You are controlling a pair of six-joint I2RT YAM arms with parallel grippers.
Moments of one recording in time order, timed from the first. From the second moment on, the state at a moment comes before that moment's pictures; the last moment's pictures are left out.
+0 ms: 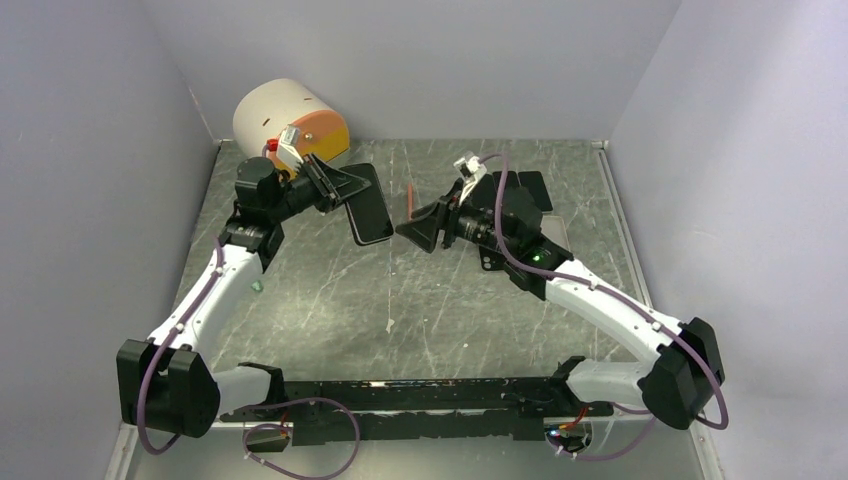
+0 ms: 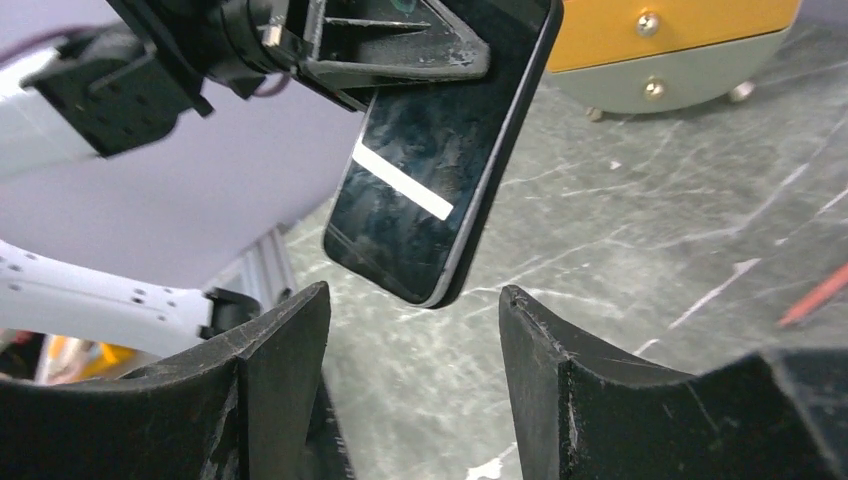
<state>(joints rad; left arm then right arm) -0.20 1.21 0.97 0.15 0.66 -1.04 0.70 1.20 0.93 0.26 -0.42 0.42</state>
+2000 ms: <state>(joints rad) -0.24 1.12 0.85 0.42 0.56 -1.11 0.67 1.52 0.92 0.79 -0.69 1.18</state>
